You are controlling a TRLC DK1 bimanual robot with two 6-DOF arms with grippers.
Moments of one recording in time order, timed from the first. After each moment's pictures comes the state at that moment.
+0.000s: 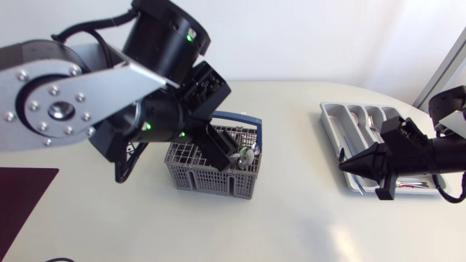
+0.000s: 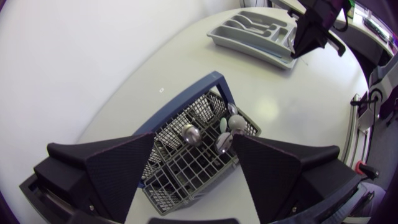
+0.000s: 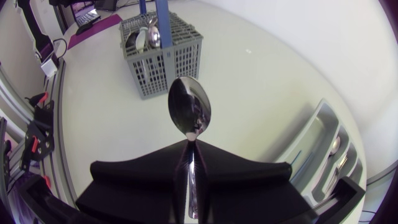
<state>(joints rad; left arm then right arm) -0.84 1.42 1.15 -0.50 -0.25 0.24 -0.25 1.31 0.78 -0.69 -0.71 -1.06</state>
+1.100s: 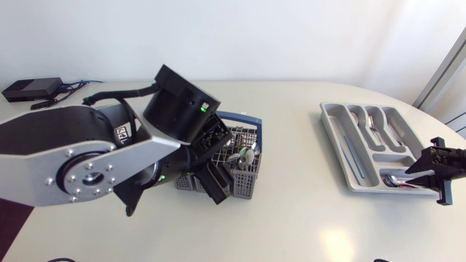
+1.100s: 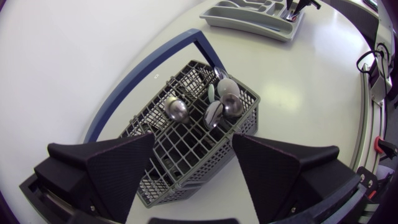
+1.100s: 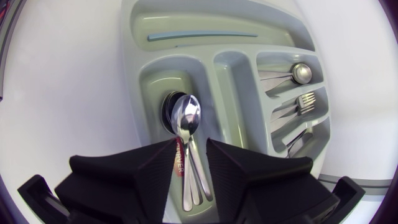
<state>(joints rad) -0.89 1.41 0.96 -0.35 -0.33 0.27 -0.73 1.88 1.12 -0.61 -0.38 -1.96</state>
